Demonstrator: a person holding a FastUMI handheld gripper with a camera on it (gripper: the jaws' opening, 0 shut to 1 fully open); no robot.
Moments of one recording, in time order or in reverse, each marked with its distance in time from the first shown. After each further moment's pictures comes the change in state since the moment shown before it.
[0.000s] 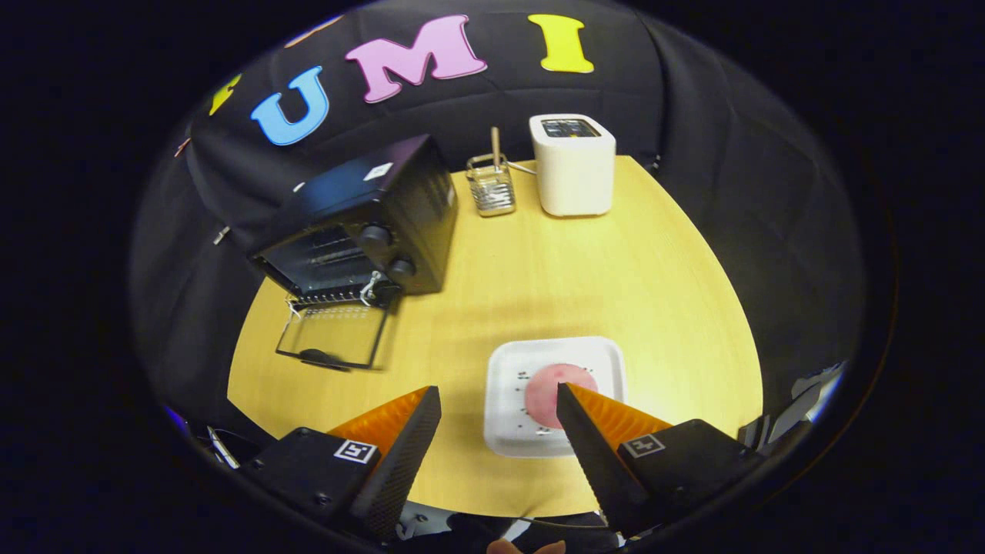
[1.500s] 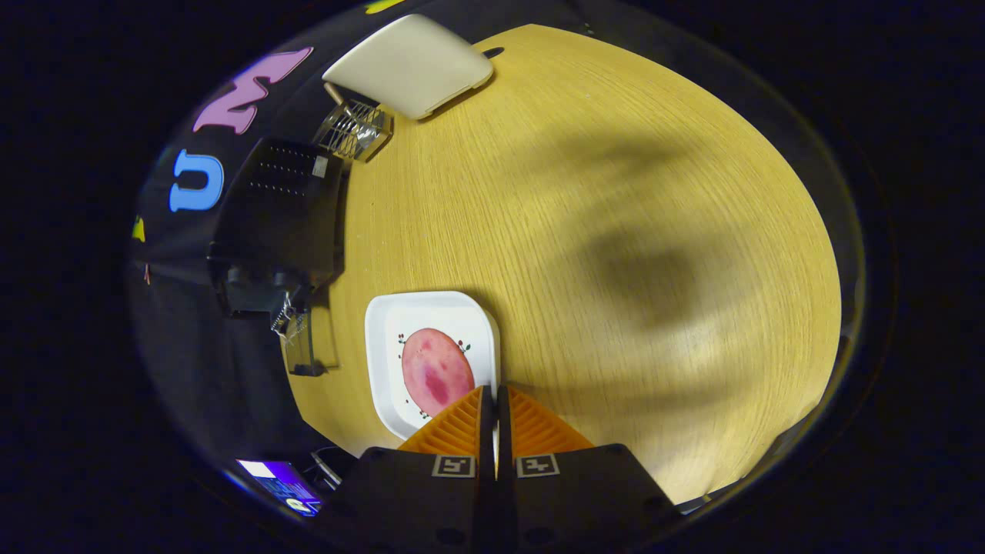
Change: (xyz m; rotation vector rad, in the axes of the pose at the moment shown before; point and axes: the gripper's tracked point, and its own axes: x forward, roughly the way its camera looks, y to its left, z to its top) arm 0.083 -0.102 -0.041 0.414 0.362 0.222
